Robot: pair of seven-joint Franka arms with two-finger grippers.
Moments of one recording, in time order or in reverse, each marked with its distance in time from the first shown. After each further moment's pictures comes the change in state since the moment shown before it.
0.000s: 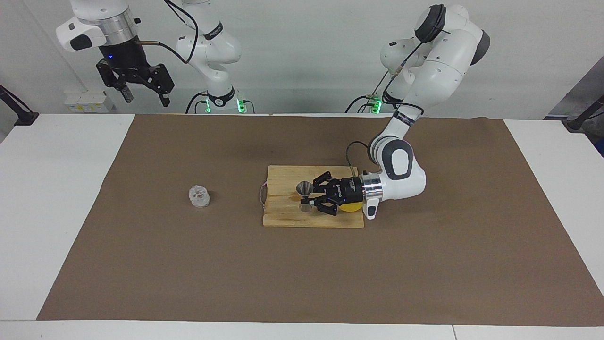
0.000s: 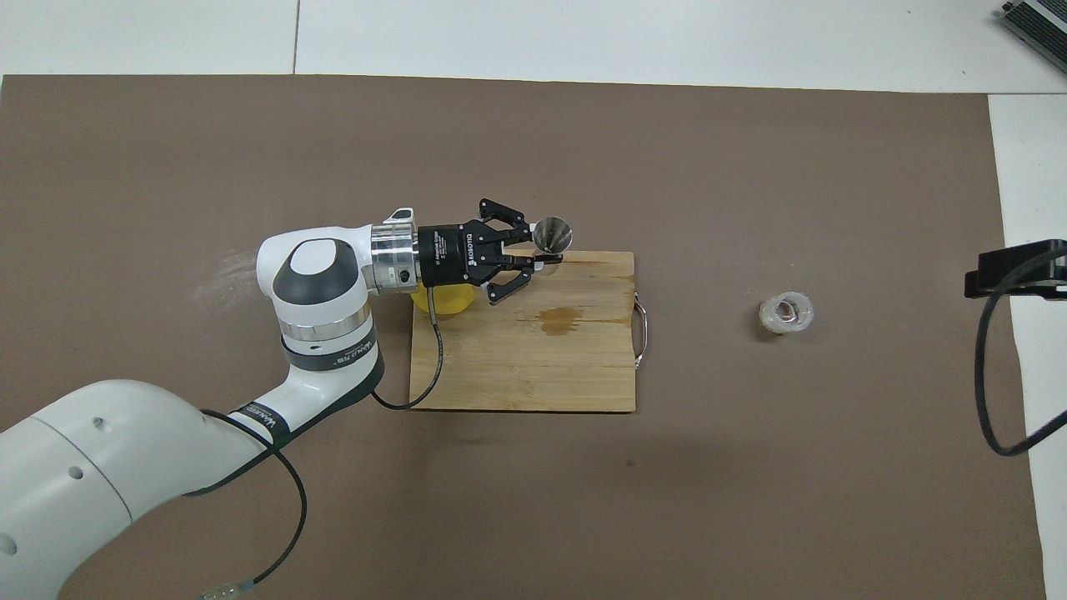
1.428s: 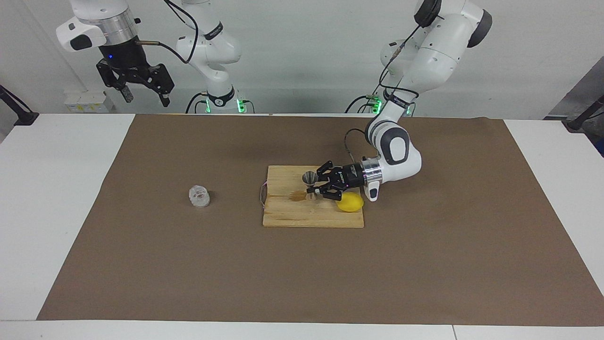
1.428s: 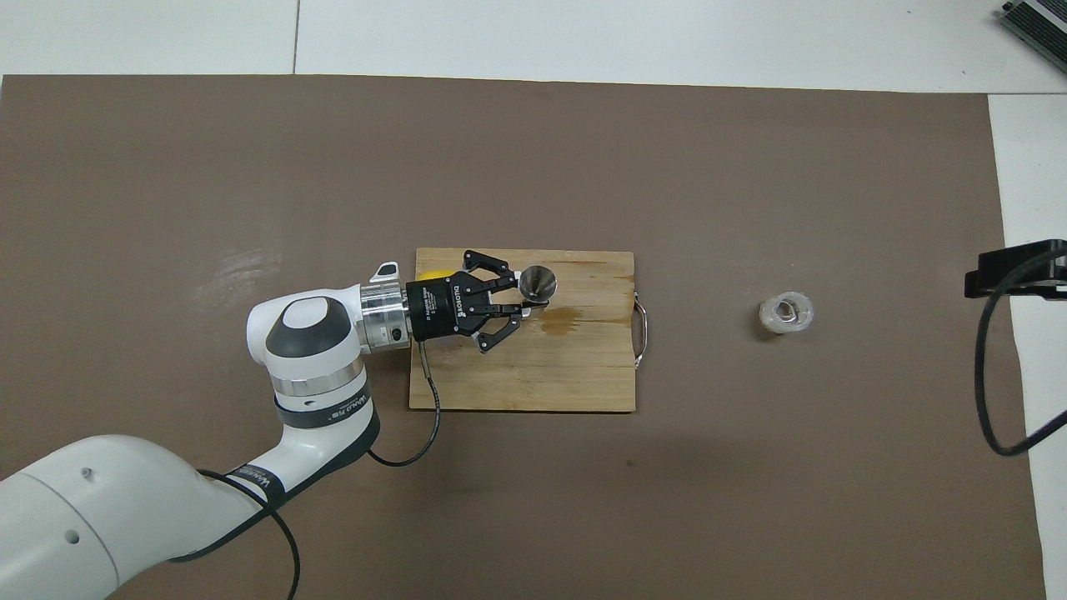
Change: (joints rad) left arm 0.013 -0.154 0.011 -0.242 -0.179 0.024 0.137; right arm 0.000 0.000 0.000 0.000 0.000 0.000 0.000
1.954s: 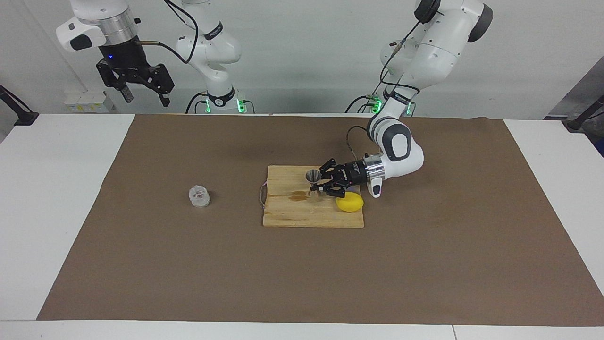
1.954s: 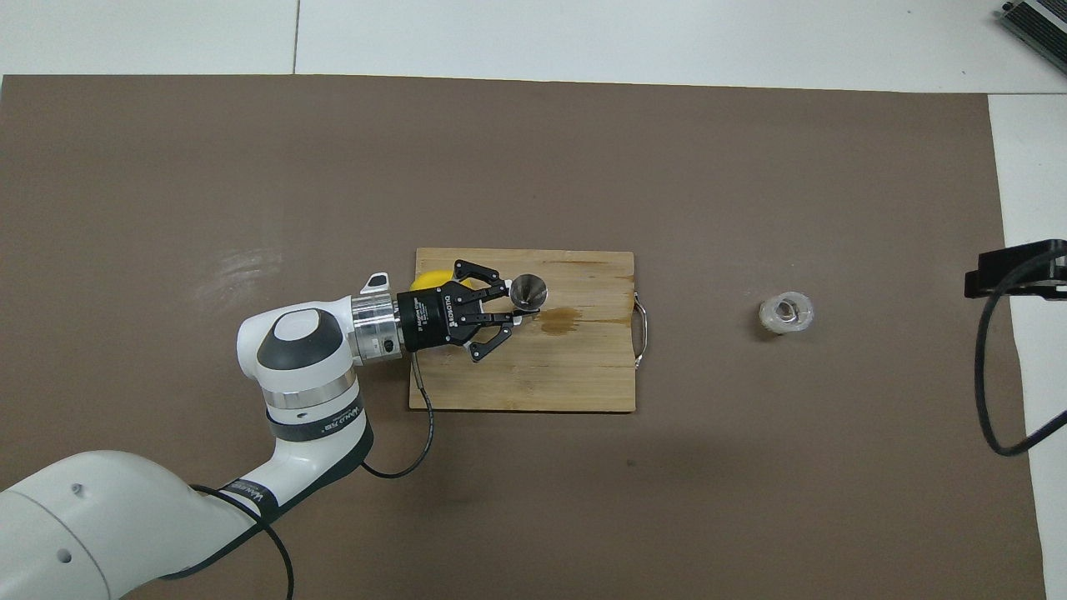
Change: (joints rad) left arm 0.013 -0.041 0.002 -0.063 -0.050 0.004 0.038; right arm 0.000 0.000 0.000 0.000 0.000 0.000 0.000
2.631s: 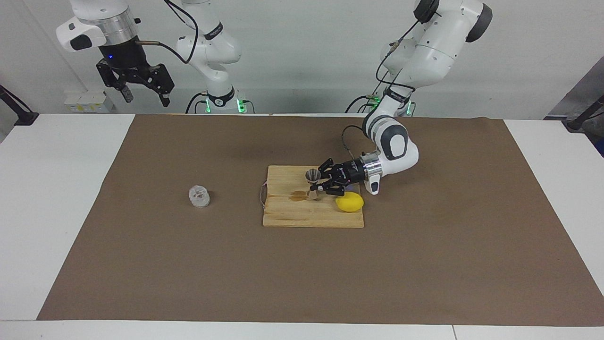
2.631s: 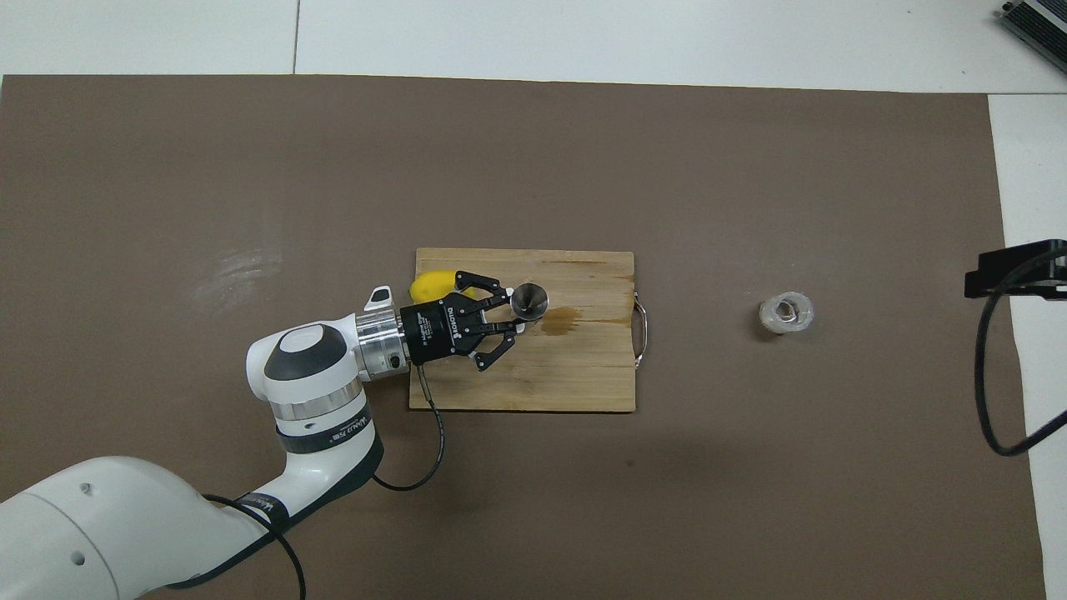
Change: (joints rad) left arm -0.005 0.000 -0.008 -0.041 -0.094 0.000 0.123; right arm 0.000 0.000 0.000 0.000 0.000 0.000 0.000
